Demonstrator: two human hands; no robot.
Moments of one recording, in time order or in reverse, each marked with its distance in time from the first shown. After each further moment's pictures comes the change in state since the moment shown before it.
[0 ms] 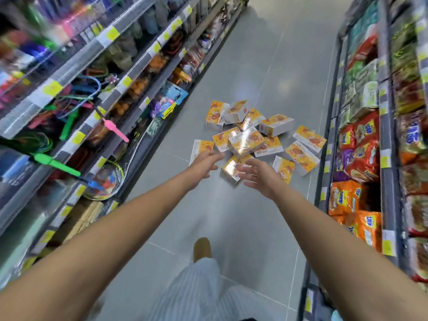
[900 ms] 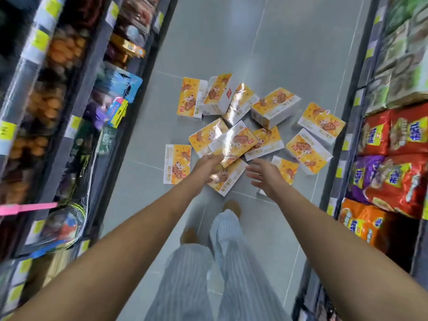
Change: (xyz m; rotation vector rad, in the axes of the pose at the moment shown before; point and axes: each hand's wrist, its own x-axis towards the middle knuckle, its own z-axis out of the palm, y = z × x) left_hand 0.413 0.151 0.097 -0.049 -0.031 -0.394; right_hand 0.374 -0.169 -0.160 0.102 0.233 0.324
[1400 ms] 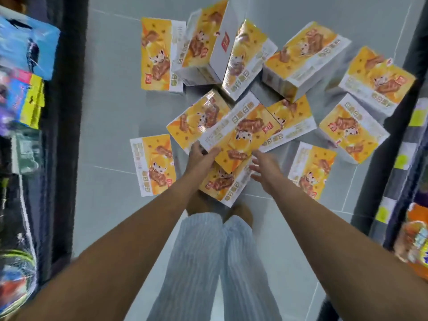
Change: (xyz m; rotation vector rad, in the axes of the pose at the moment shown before) left_hand 0.315 -0.048 -0.002 0.119 0.138 -0.054; right_hand 0.304 0.044 0.049 0.031 0.134 0.193
